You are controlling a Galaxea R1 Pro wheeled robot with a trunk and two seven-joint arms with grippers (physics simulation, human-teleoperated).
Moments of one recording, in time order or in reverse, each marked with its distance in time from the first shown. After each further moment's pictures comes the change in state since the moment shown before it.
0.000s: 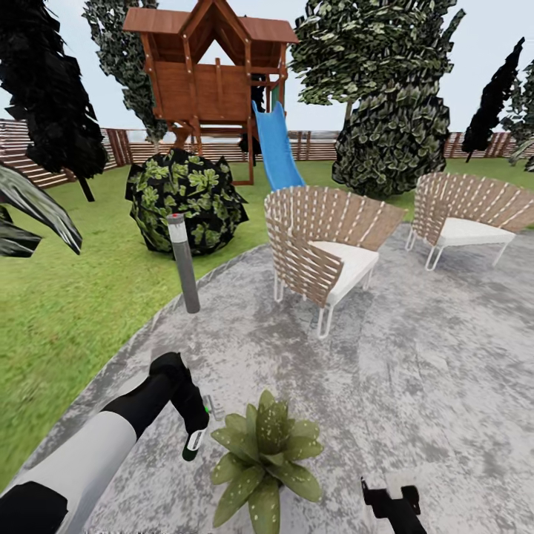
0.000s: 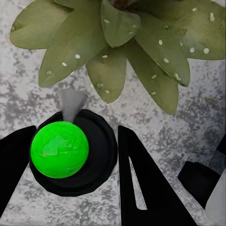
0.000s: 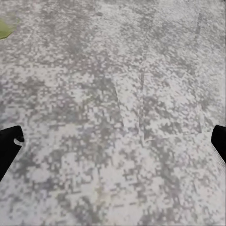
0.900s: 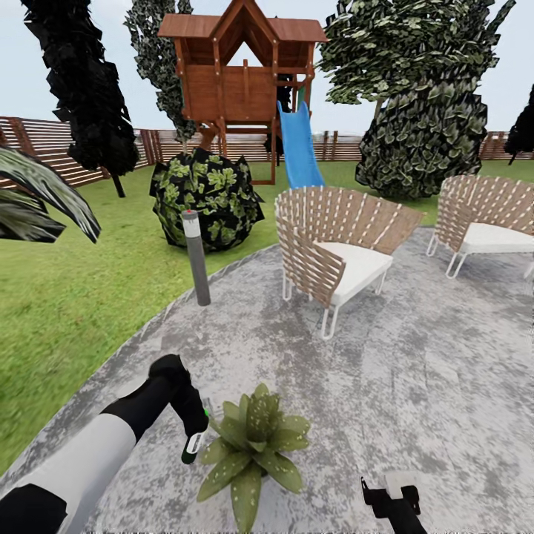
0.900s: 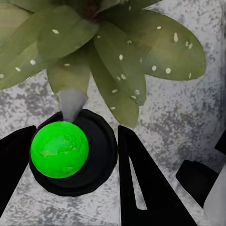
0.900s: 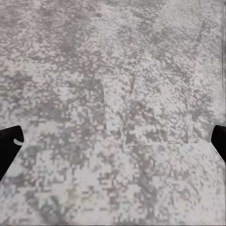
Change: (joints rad) left arm 0.009 0.001 0.000 0.000 0.000 0.000 0.000; right arm 0.000 0.000 0.000 -0.001 0.000 0.000 0.000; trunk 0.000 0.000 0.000
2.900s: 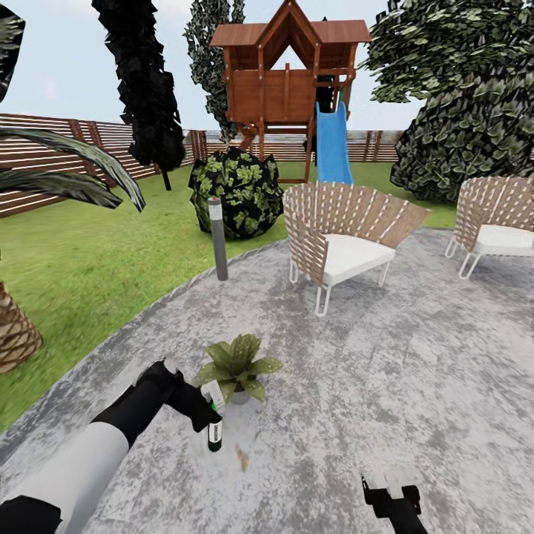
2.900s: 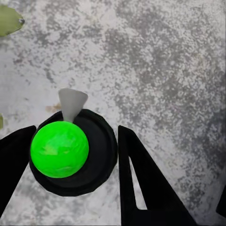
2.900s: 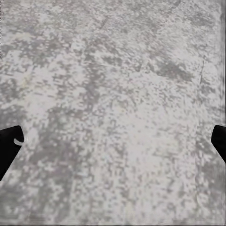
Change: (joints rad) left arm 0.035 0.010 0.107 0.018 0.242 -0.188 0.111; right arm 0.000 -0.002 -0.001 -0.001 -0.001 0.000 -0.001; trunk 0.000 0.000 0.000
